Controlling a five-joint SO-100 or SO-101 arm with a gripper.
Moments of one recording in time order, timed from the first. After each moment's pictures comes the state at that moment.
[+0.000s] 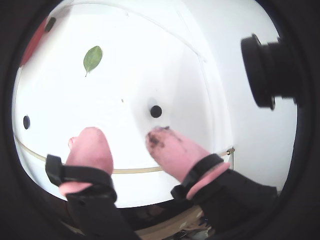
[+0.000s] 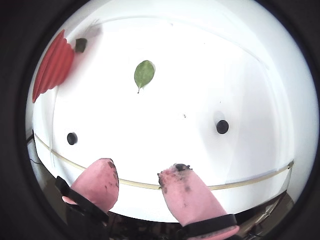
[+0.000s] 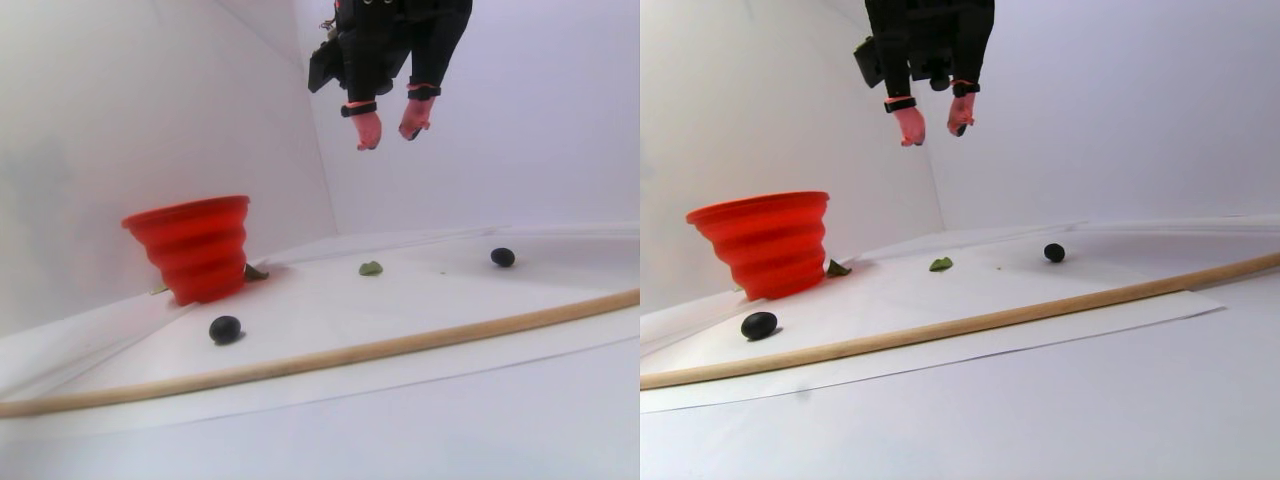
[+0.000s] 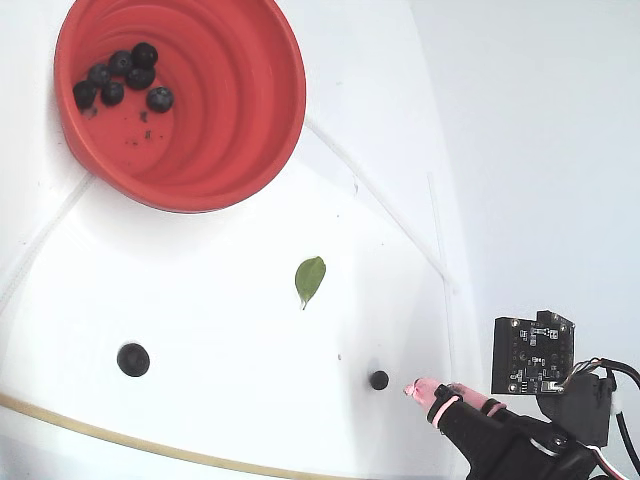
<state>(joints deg) 18.1 124.4 132.4 30.2 -117.9</state>
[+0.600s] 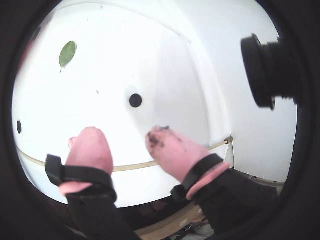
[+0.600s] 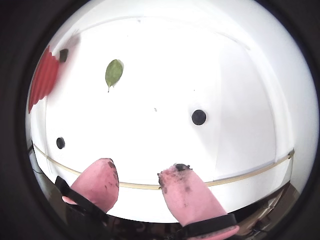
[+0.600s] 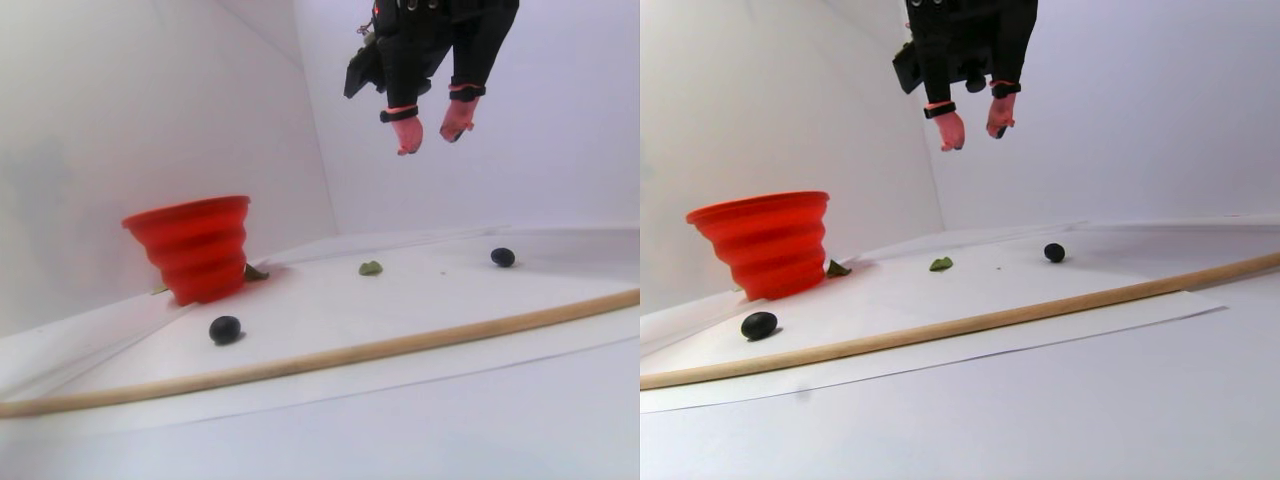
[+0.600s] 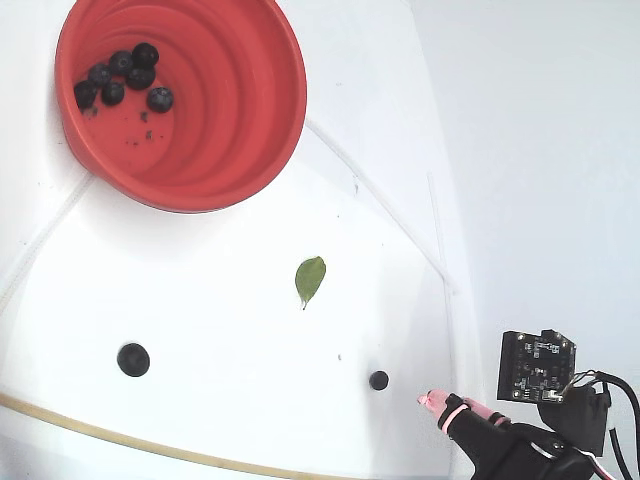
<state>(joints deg) 24.3 121.3 132.4 26.5 -119.2</state>
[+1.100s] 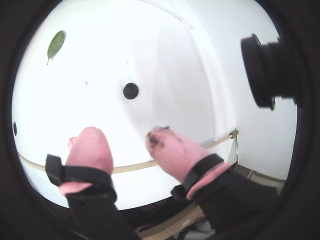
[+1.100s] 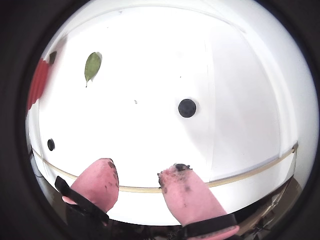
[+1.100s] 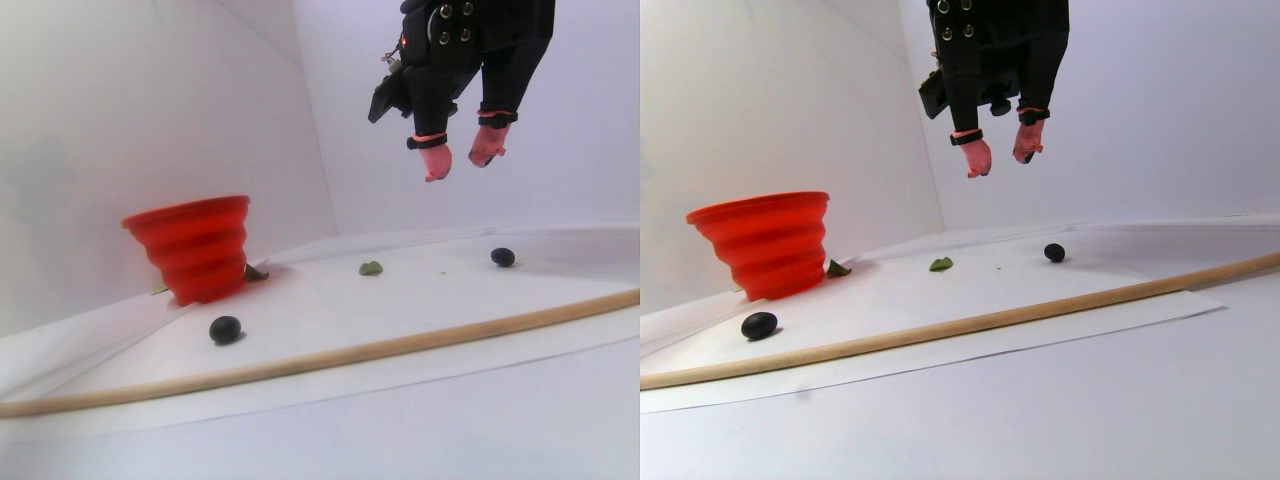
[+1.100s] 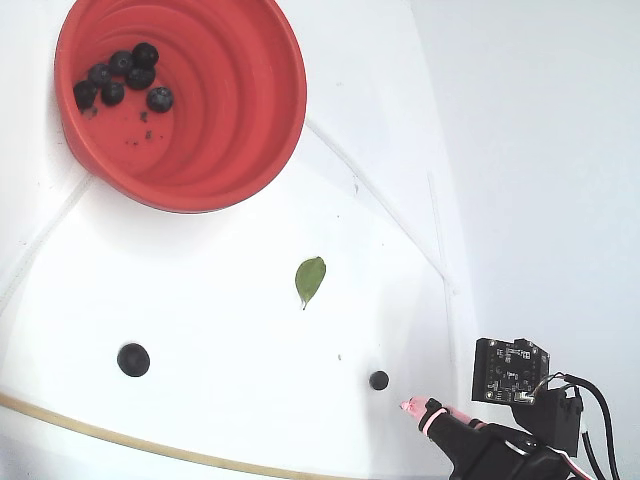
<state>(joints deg) 28.1 114.1 132.4 21.1 -120.1</state>
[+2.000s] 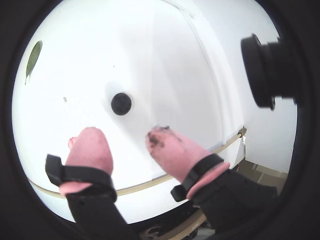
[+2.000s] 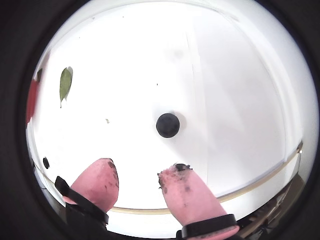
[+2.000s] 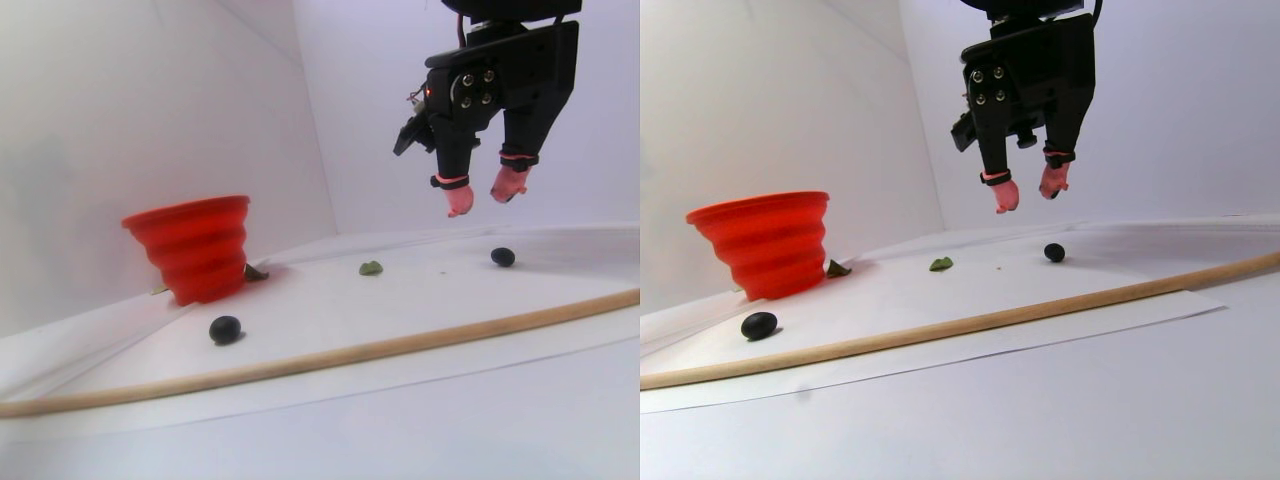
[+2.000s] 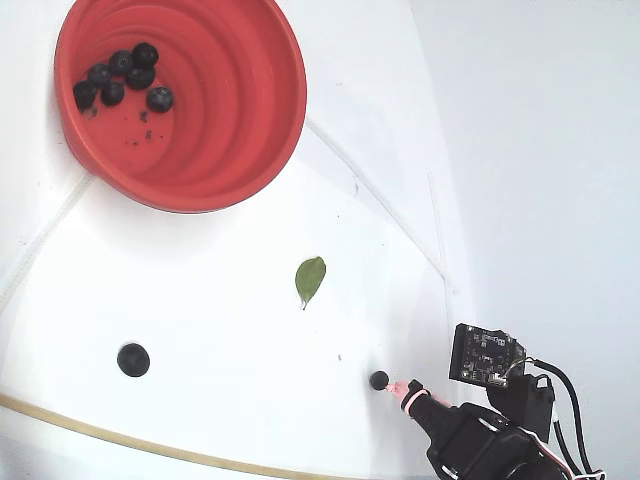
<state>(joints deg) 30.7 99.2 127.4 9.4 -117.9</state>
